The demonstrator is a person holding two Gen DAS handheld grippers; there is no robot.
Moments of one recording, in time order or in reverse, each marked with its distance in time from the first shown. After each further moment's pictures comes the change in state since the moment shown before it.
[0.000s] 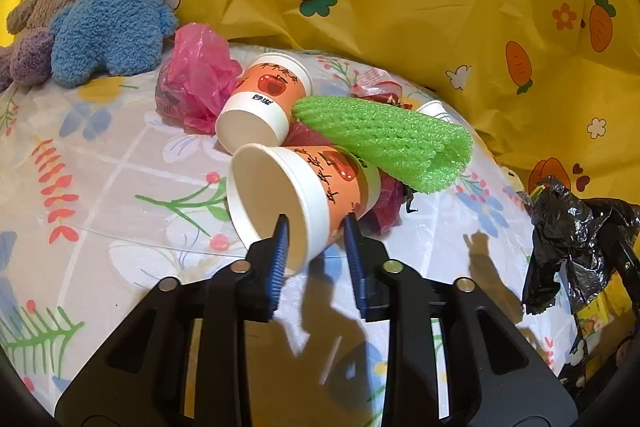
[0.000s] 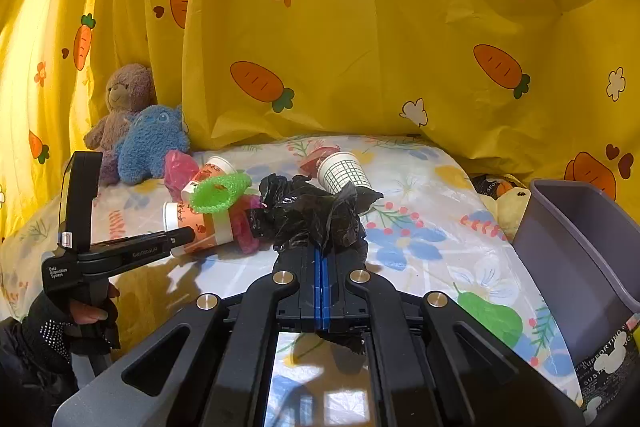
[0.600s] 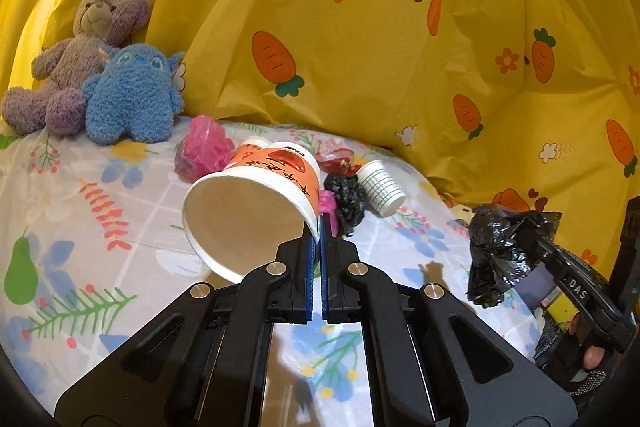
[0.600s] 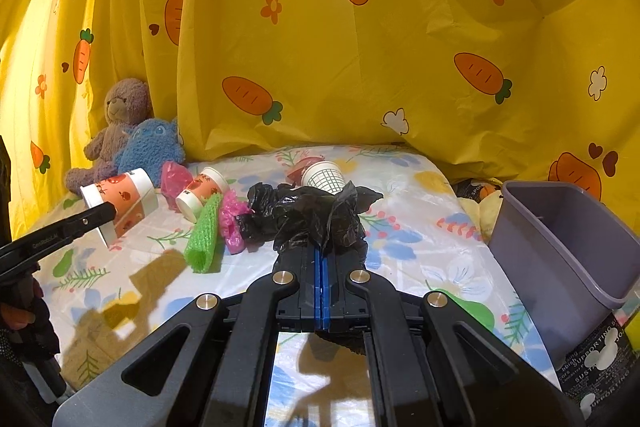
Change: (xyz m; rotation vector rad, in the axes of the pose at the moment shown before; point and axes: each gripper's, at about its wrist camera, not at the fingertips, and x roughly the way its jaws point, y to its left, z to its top) left arm -0.123 -0.035 -0.017 0.054 -0.251 -0.070; right arm -0.030 -0.020 0.001 0.021 -0.040 -0.015
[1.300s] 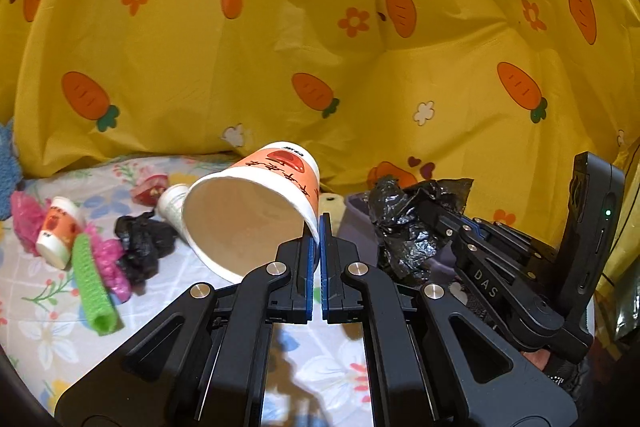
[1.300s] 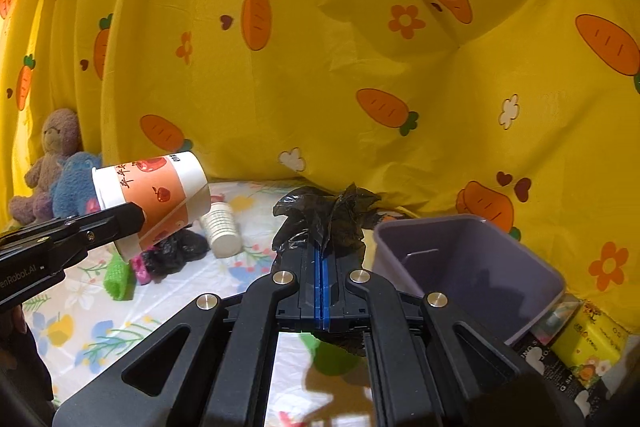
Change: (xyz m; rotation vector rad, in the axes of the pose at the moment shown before) left arm 0.043 -0.187 0.021 0.224 0.068 -0.397; right arm -0.042 -0.083 0.033 0.023 -0.082 -0.280
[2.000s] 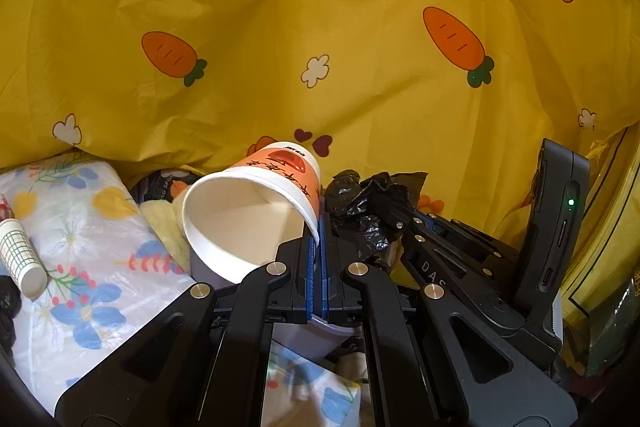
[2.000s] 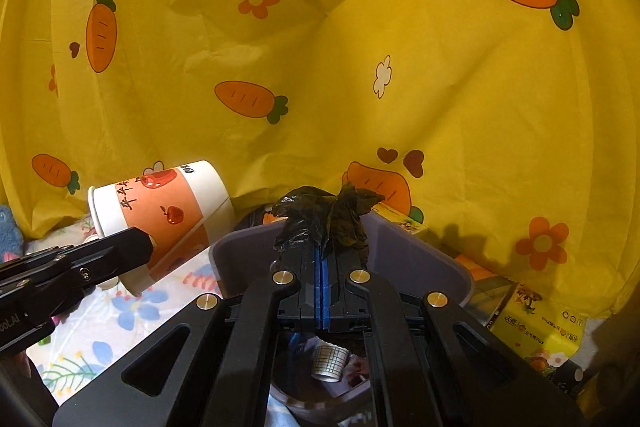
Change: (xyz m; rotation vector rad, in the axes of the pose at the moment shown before) left arm 0.142 -0.100 0.024 0.069 0.167 -0.339; right arm 0.030 -0.134 0.000 0.183 0.068 -0.260
